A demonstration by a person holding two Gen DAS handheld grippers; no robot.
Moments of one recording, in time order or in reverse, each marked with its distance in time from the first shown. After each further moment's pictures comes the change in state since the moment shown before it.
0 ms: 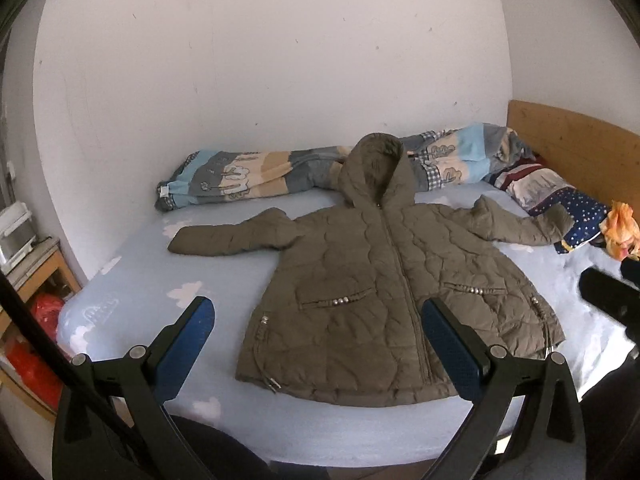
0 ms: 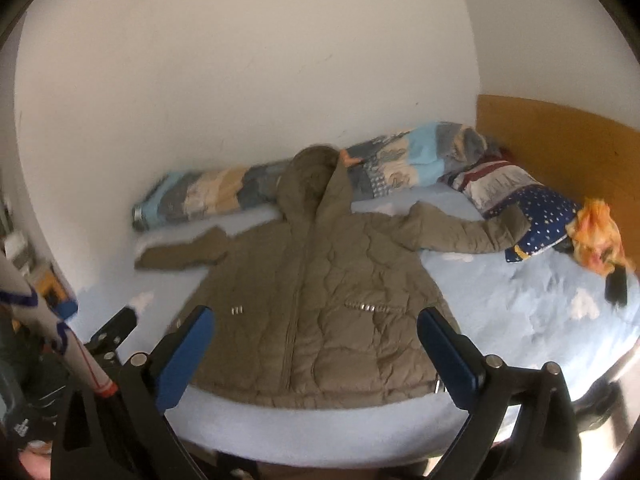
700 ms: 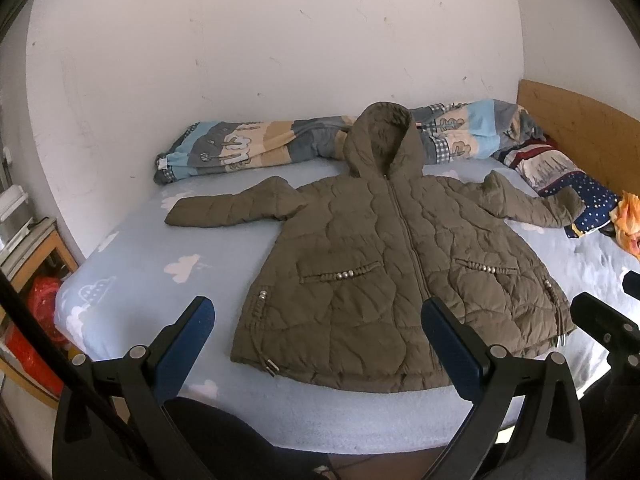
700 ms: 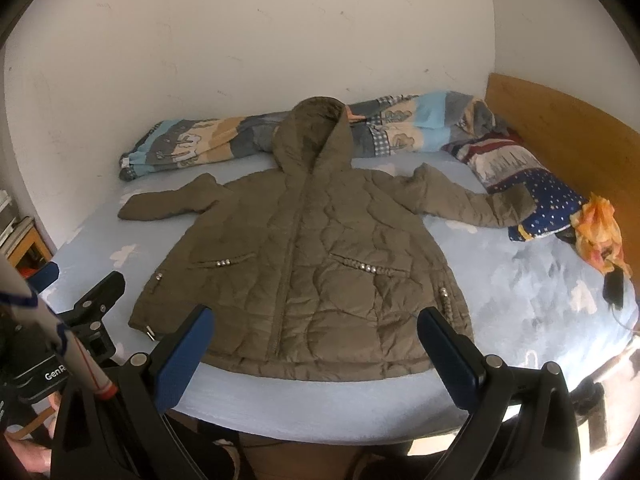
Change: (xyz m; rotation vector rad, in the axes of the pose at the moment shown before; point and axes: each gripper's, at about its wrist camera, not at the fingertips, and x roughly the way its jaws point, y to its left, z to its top) left arm 0.053 -0.023 0.001 -0.010 0.124 0.045; right arm 0.058 0.011 -0.011 -0.041 0.132 -0.099
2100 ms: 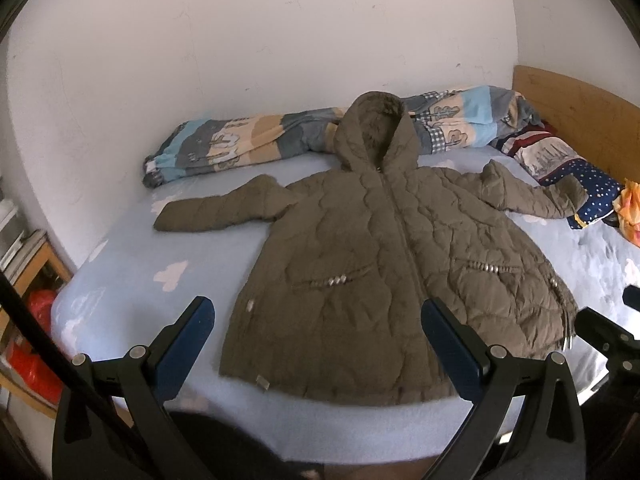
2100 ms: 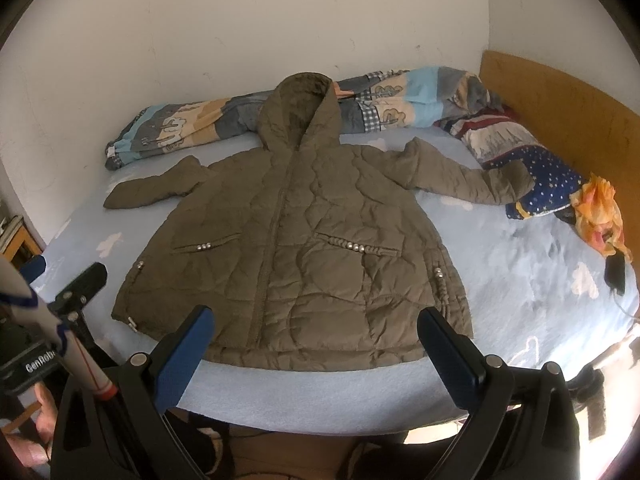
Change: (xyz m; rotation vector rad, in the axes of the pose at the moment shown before) left arm 0.035 -0.023 0.027 0.037 0.026 -0.013; right arm 0.028 -0.024 -0.005 0.037 0.070 -0.015
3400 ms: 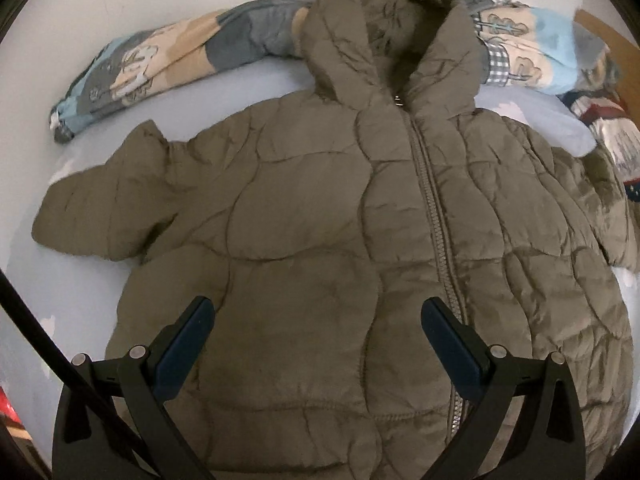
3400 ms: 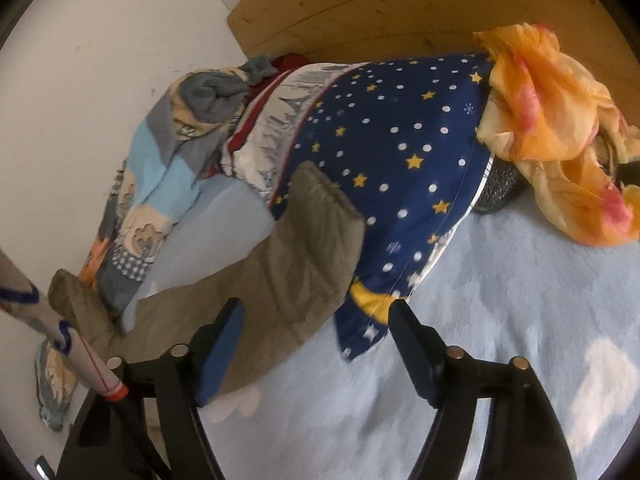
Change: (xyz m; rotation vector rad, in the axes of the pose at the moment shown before) left arm 0.375 -0.053 0.110 -0.044 0.396 -0.044; right arm 0.233 -0.461 0.157 0.758 -0.080 -0.191
